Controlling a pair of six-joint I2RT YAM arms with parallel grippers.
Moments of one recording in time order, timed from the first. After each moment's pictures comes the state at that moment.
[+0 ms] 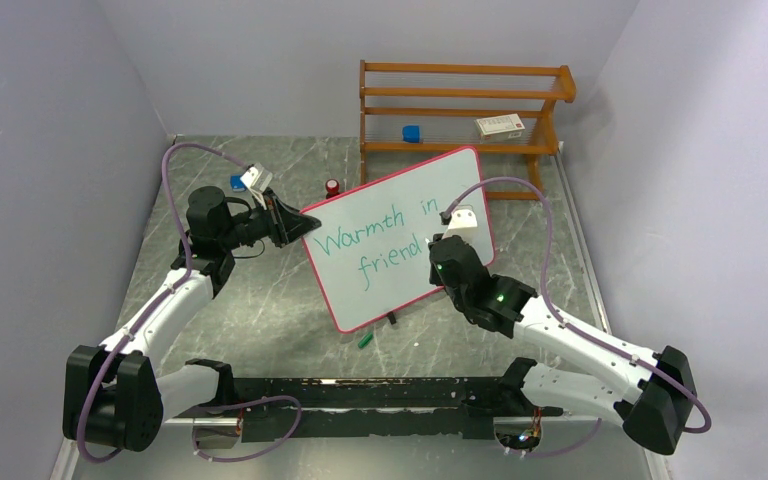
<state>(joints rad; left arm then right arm) -0.19 1.14 0.67 0.32 0.85 -0.34 0.87 0.99 0.73 -0.32 0.60 0.42</state>
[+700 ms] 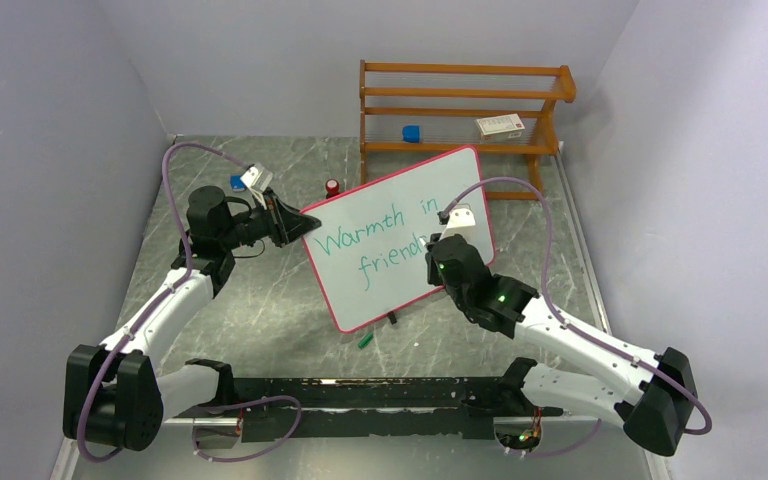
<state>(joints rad) -0.19 1.14 0.67 0.32 0.85 -0.34 0.87 0.99 0.73 -0.30 0.55 0.40</state>
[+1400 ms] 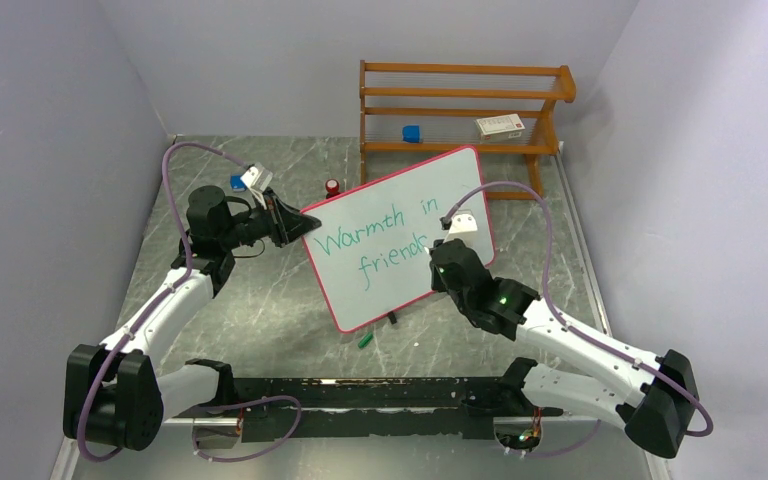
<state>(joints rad) -0.18 1.14 0.67 0.32 0.86 -0.34 0.86 0.97 0.71 -0.36 0.55 0.43</state>
